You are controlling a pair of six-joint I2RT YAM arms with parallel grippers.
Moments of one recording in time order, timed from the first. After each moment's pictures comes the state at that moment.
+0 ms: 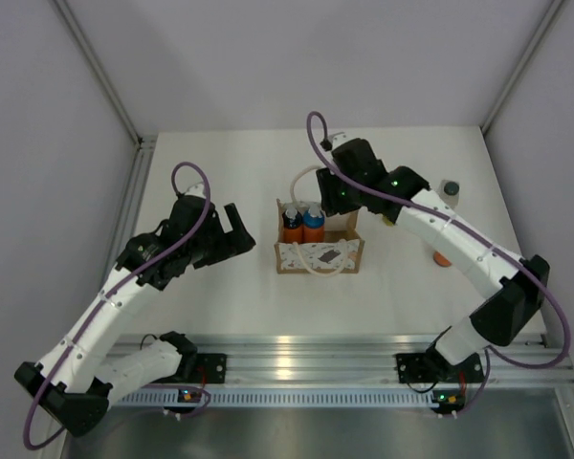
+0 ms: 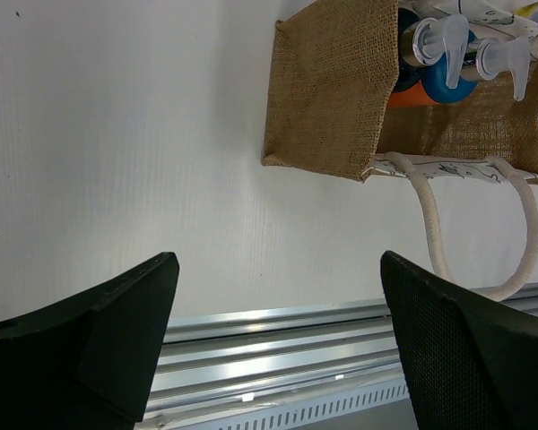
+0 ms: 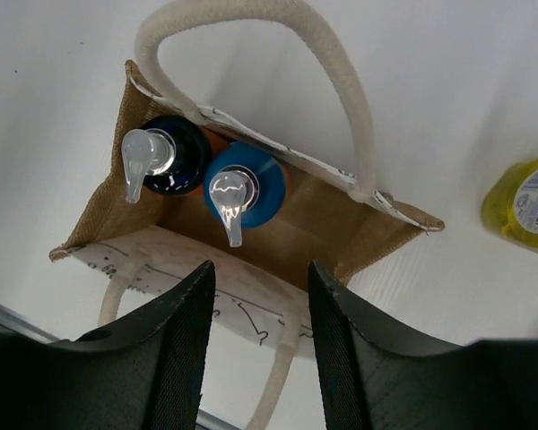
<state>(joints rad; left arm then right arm) -0.56 0.97 1.12 -0.94 -0.12 -0.79 0.72 1.50 1.56 -0.80 0.15 0.27</state>
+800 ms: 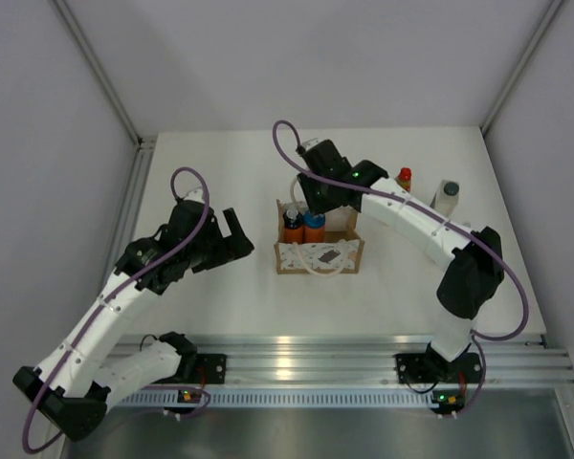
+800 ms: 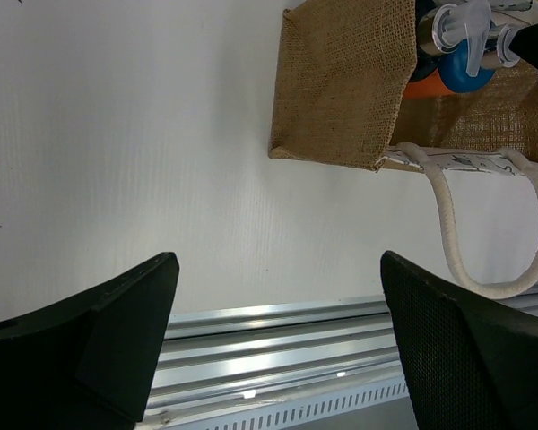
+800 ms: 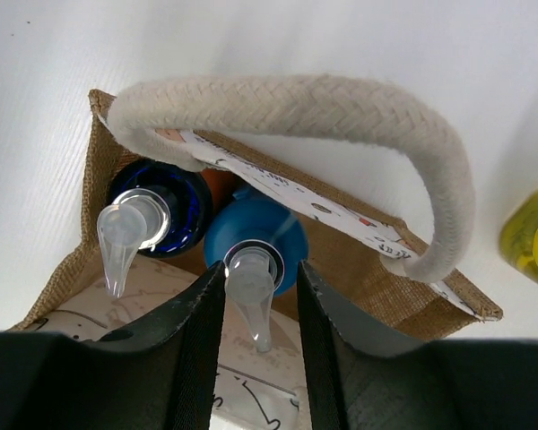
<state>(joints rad) -0.56 0.94 1.09 -0.94 -0.12 -0.79 0.75 1.76 1.69 -0.81 0.19 0.24</state>
